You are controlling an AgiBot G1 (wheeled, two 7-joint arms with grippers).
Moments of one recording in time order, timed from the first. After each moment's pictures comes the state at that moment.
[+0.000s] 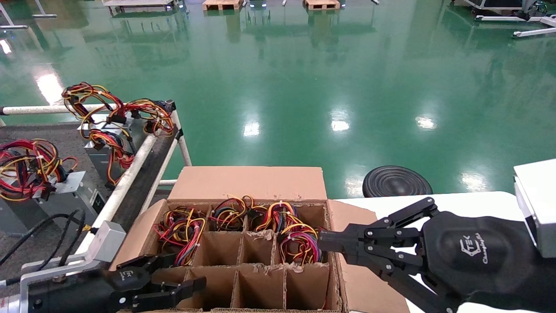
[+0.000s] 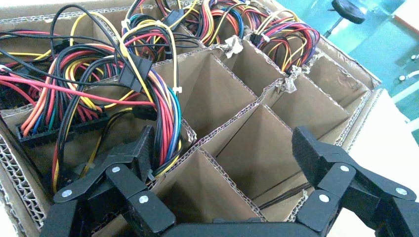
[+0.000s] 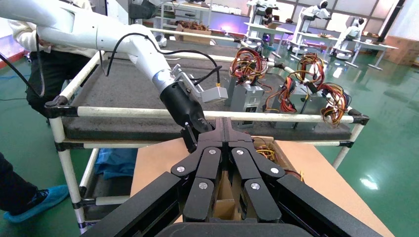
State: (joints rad) left arm -0.81 0.54 0.51 -1.24 0.90 0.99 -0.51; right arm 1.07 -0.61 -0.28 1.28 -0.73 -1.50 0.19
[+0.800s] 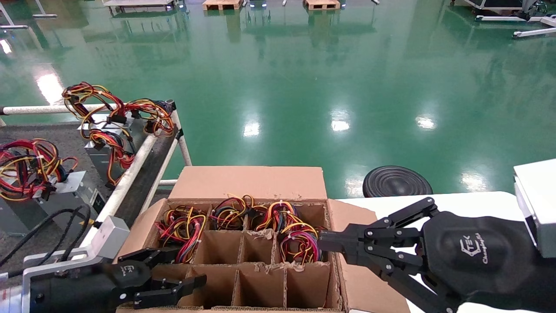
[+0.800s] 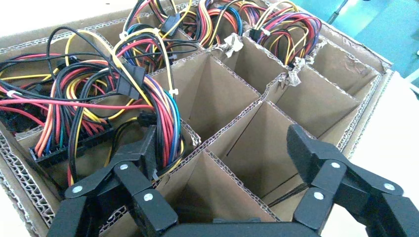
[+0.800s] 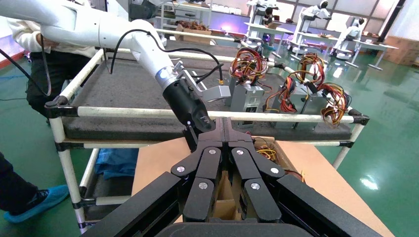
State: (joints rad) left arm -0.85 0.54 0.52 -1.25 0.94 0.99 -0.49; right arm 1.07 -0.61 -0.28 1.28 -0.73 -1.50 0.19
